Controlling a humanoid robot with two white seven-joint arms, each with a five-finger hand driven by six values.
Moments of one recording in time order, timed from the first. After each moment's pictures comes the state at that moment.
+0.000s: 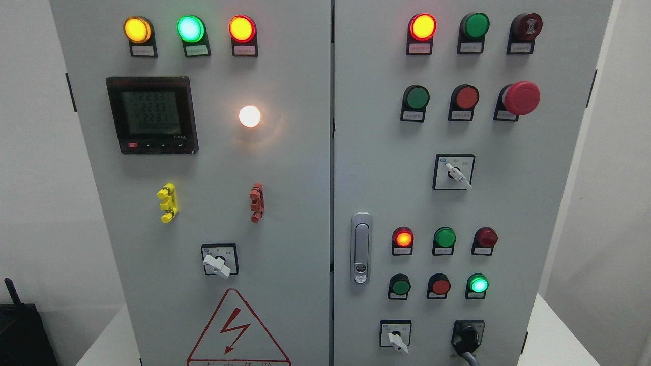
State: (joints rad) left arm -0.05 -0.08 0.07 0.11 -0.08 -0.10 -0.12; right arm 0.08 0.00 0.02 -1.83 -0.23 -0.02 0.10
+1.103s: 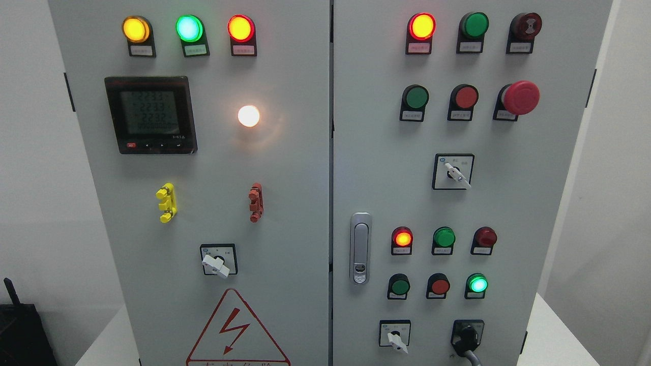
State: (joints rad) left arm -0.05 -0.08 0.07 0.11 -0.08 -0.10 -0.12; right arm 0.08 0.00 0.03 -1.85 -0.23 -0.02 0.10
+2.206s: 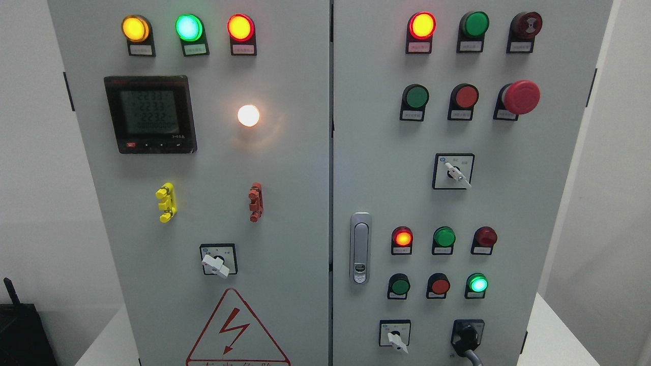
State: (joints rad) left arm -0.05 -0.08 0.07 0.11 -0.08 -0.10 -0.12; right arm 0.08 0.00 0.02 -1.86 -0.23 -0.02 0.09
